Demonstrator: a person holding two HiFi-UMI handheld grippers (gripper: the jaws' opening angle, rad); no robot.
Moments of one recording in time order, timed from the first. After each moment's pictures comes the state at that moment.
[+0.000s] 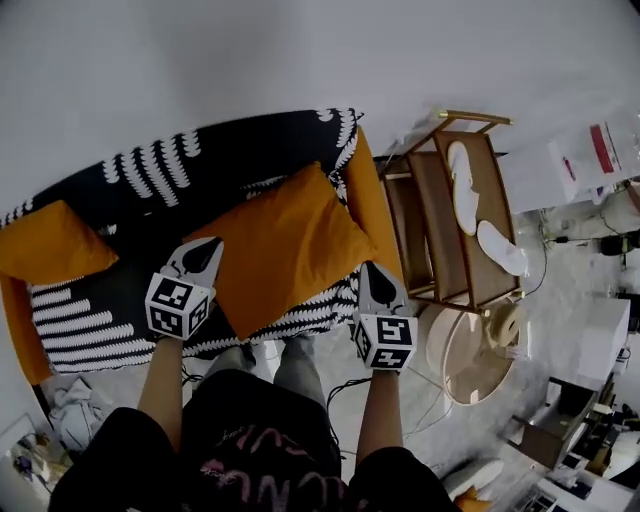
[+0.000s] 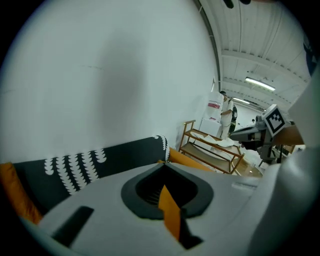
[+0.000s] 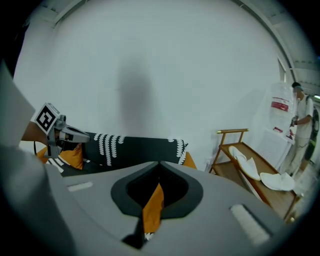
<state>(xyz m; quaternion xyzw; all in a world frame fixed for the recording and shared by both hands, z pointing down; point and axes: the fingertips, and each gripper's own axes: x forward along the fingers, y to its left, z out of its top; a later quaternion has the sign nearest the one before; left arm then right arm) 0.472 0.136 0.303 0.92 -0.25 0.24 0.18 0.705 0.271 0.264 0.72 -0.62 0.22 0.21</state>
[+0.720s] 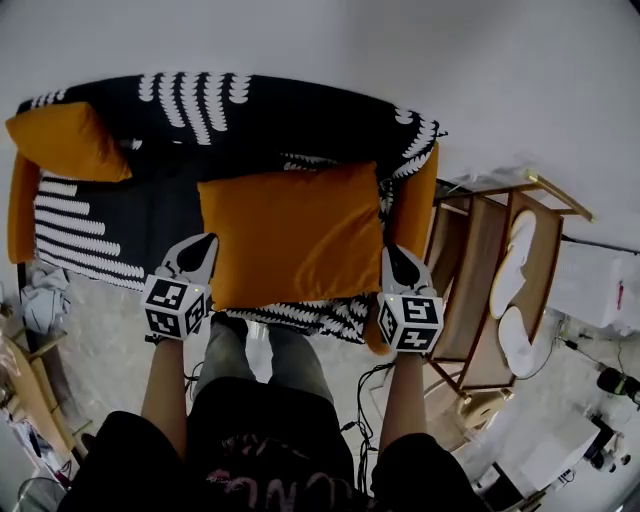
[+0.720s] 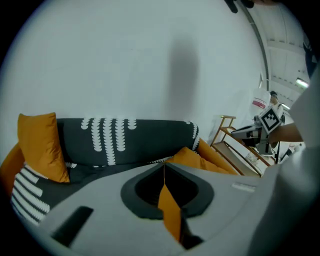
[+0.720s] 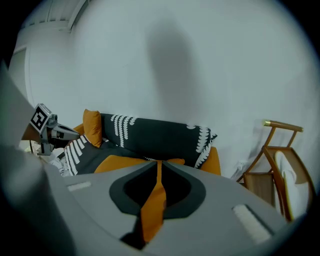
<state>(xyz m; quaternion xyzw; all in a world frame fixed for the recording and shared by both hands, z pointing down) 0.456 0.156 0.393 0.81 -0.45 0.26 0.28 0.776 0.160 0.384 0.55 -0.75 0.26 0.27</state>
